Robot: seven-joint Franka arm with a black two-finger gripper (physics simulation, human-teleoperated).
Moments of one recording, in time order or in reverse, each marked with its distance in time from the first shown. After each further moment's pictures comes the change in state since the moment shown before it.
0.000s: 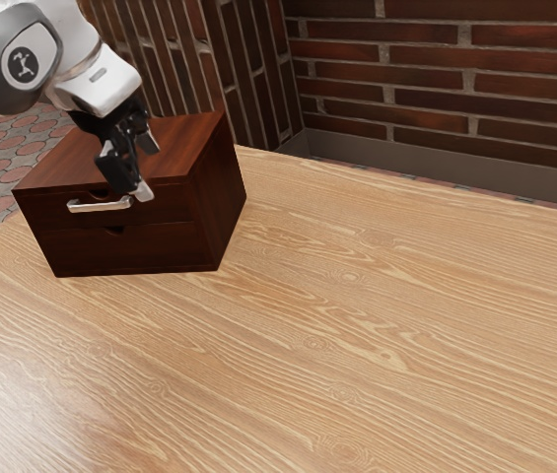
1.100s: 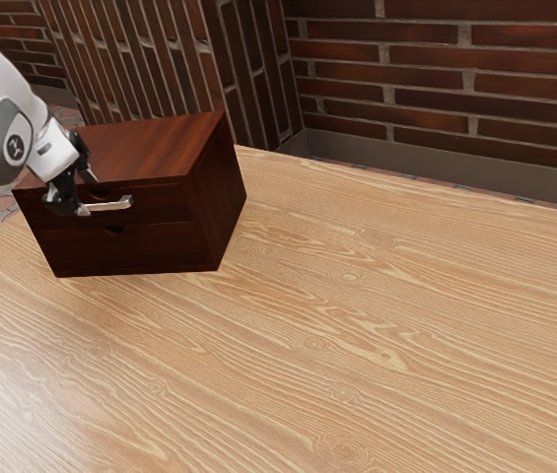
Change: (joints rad) arm 0.298 0.193 0.022 -0.101 0.046 0.456 0.423
